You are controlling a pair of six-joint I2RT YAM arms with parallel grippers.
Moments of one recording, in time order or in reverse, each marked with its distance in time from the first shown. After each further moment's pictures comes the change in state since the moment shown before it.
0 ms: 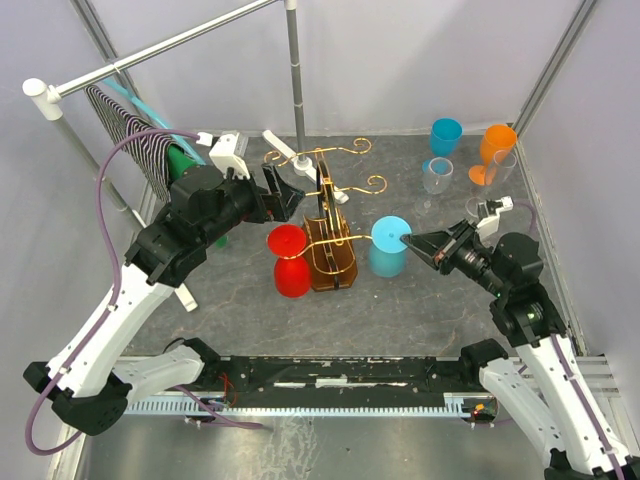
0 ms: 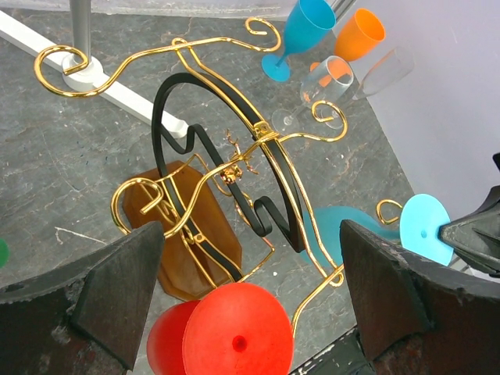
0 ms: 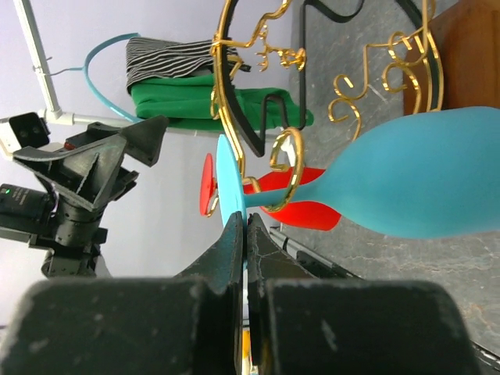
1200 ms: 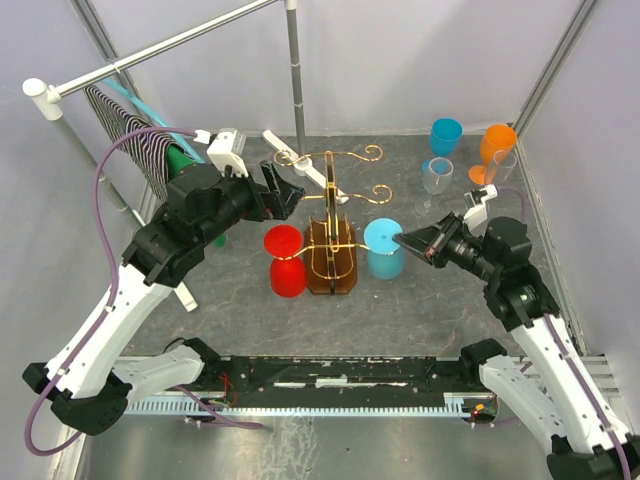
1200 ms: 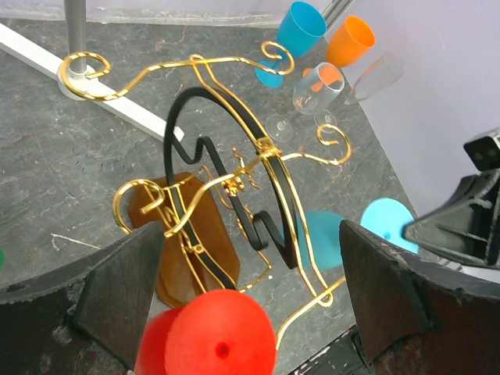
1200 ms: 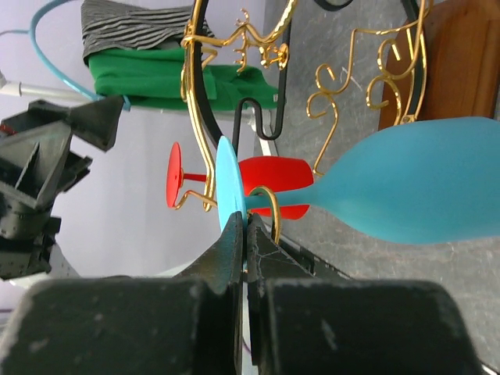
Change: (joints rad) left arm 0.000 0.000 0.021 0.000 0.008 0.000; right arm 0.005 0.096 0.056 -0.071 -0.039 -0.142
